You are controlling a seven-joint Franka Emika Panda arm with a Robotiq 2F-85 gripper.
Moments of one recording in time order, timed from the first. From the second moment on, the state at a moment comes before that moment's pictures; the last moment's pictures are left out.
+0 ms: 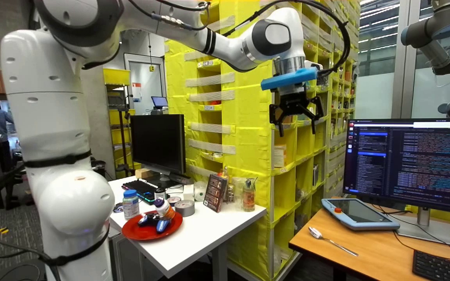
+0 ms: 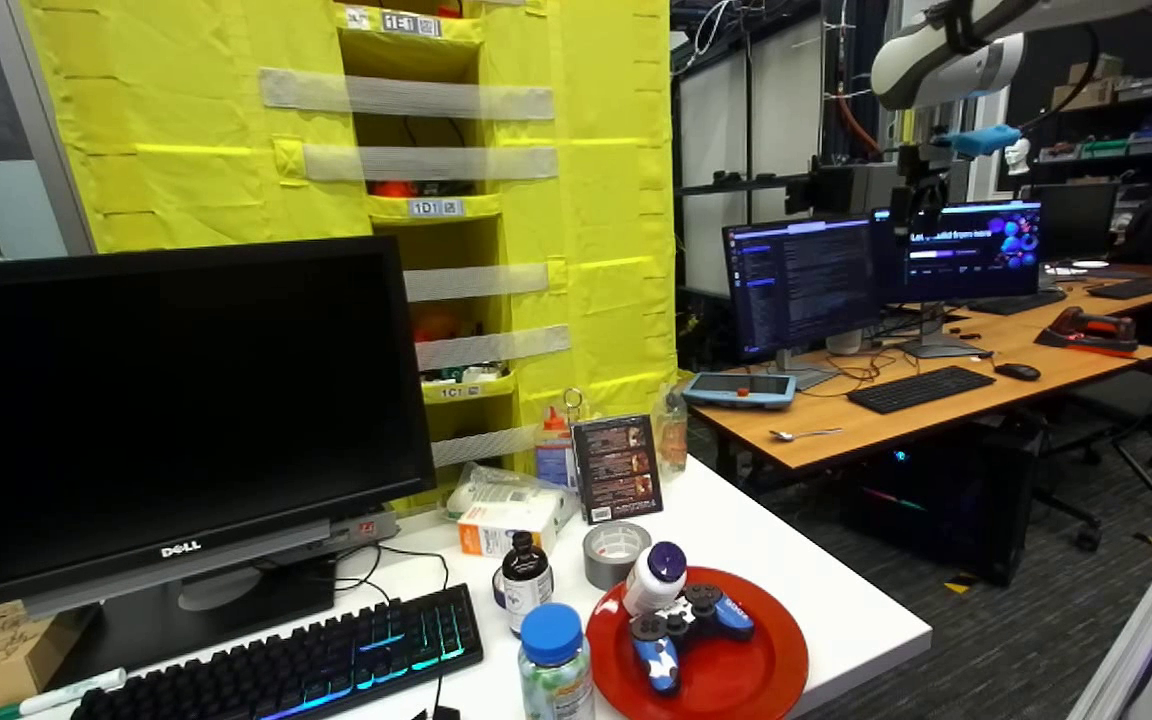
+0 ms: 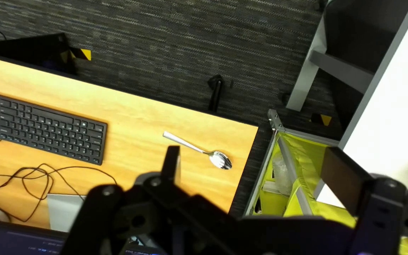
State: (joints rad) arm -0.21 -0.06 -0.43 -1.80 -0.09 1.86 -0.61
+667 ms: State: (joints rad) arm -0.54 0.43 -0.40 -1.34 0.09 1.85 -0.88
